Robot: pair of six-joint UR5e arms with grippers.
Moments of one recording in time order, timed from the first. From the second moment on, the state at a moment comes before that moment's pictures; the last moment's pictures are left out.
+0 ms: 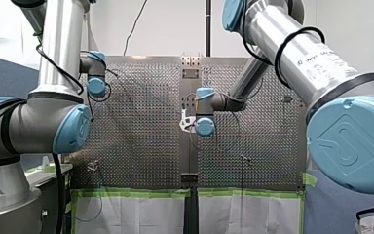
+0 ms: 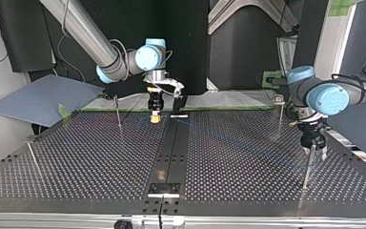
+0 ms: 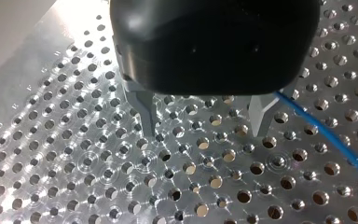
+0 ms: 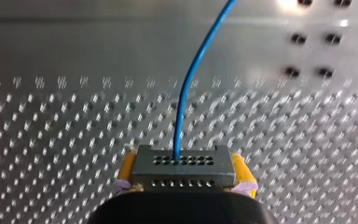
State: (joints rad) left arm 0.18 -1.78 -1.78 -2.68 -1.73 -2.11; right arm 2.30 -0.82 1.42 -0.64 1.93 1.57
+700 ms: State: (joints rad) left arm 0.17 -1.78 -1.78 -2.69 -1.74 -2.10; right arm 2.26 -0.78 1.61 -0.82 2.08 1.61
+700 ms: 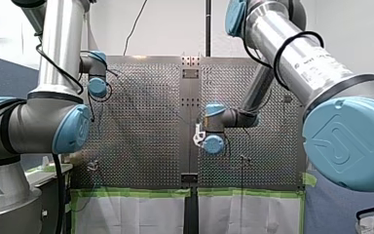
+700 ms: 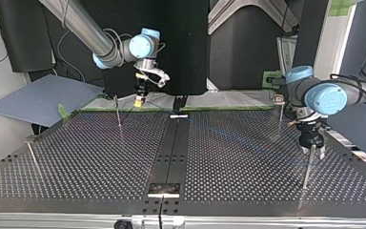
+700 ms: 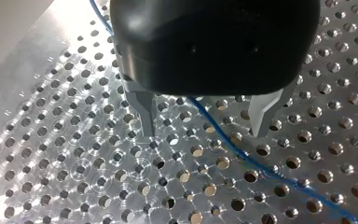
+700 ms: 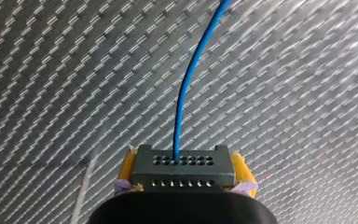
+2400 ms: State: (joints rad) left arm 0.15 -1.78 -1.78 -2.70 -1.74 -2.06; right arm 1.91 -0.45 2.02 -1.28 1.89 1.67
